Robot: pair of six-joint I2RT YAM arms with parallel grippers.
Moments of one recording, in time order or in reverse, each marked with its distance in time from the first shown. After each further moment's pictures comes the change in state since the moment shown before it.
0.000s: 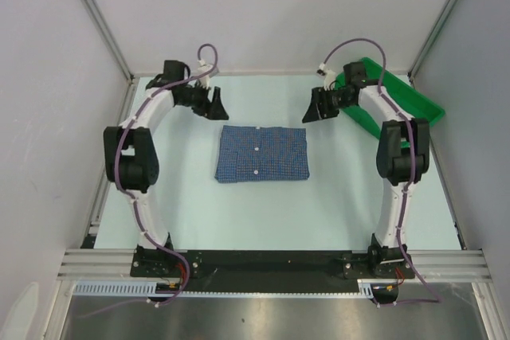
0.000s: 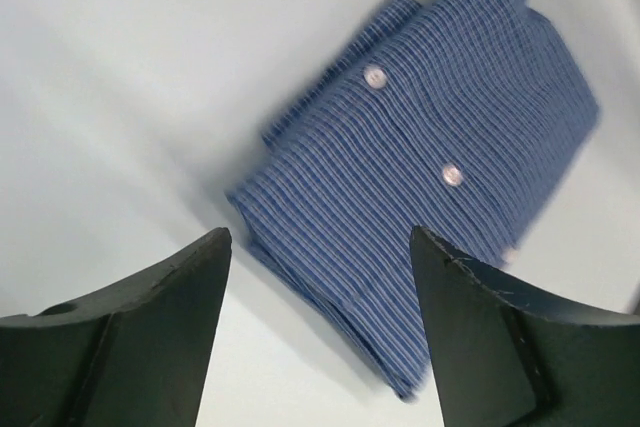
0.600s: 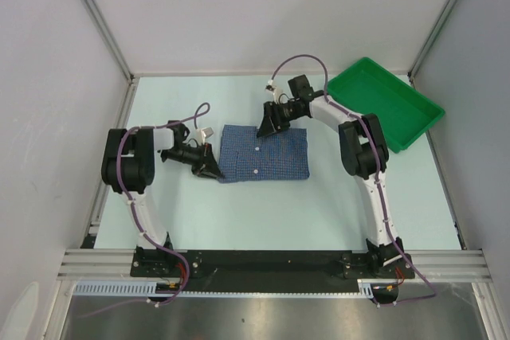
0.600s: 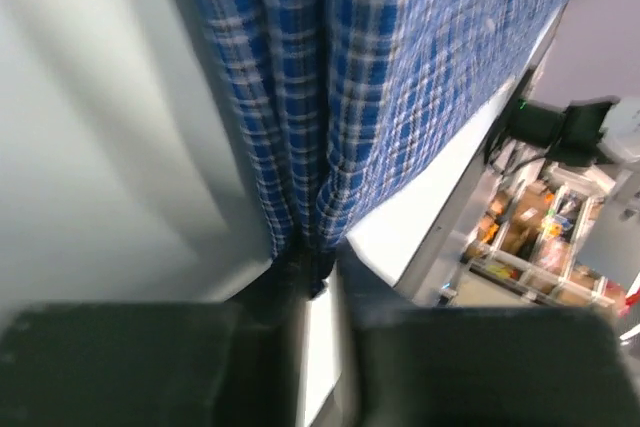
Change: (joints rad) left arm 0.049 0.020 -0.565 0.034 0.177 -0.227; right arm 0.282 0.289 0.149 0.185 -0.109 0.233
